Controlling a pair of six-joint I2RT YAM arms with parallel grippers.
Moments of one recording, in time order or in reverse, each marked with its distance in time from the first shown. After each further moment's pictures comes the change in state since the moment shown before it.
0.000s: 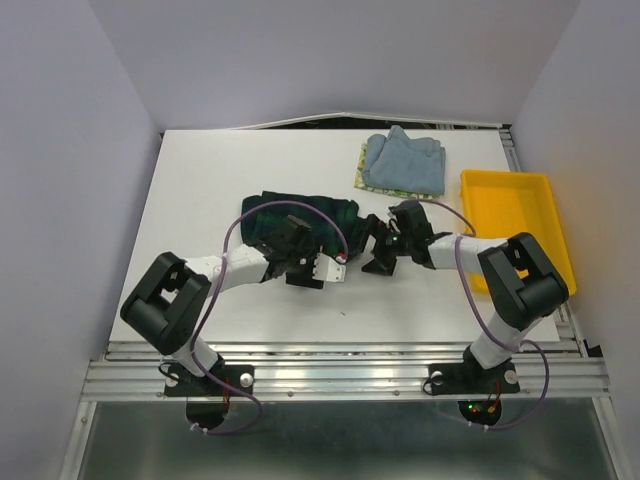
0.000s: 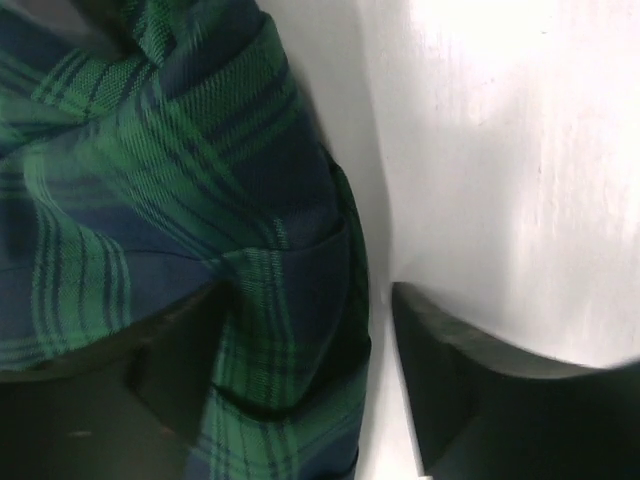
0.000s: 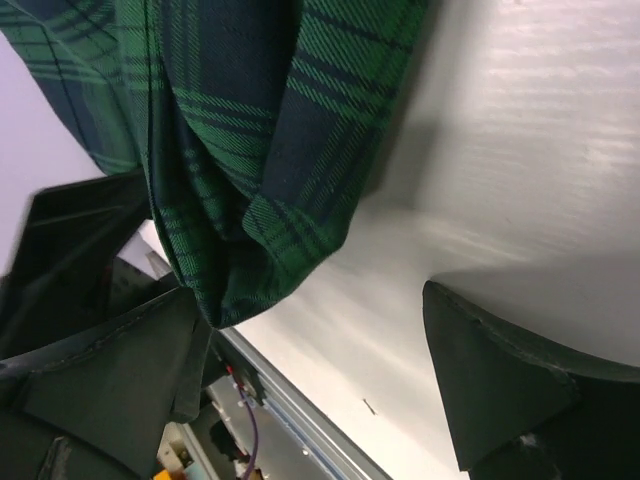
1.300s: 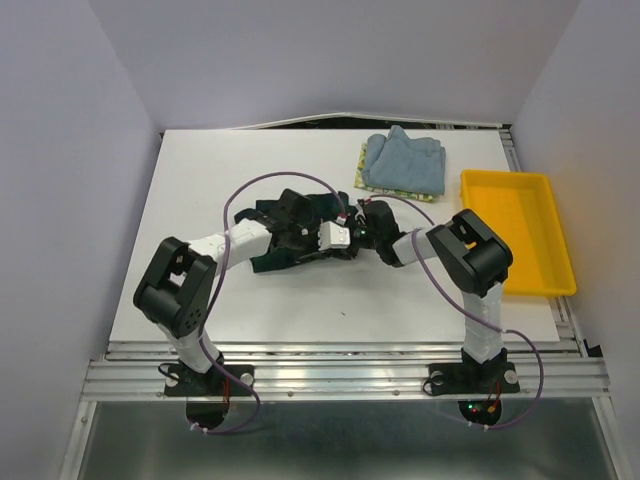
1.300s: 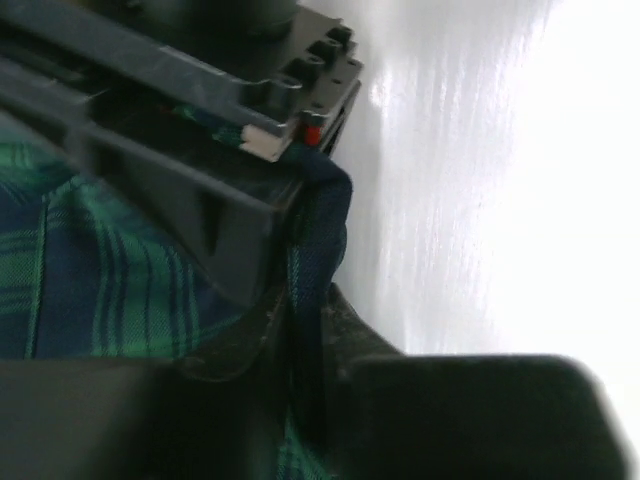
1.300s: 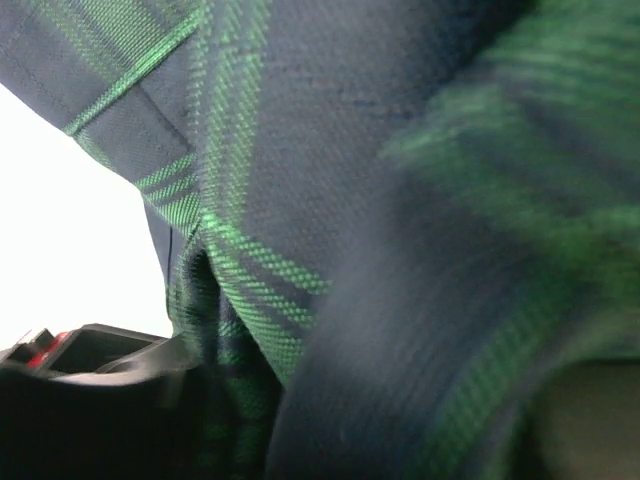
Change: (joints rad) left arm 0.084 0.121 0.241 -0.154 0.226 -0.233; right arm 0.120 0.367 0.174 0.462 0.045 0.179
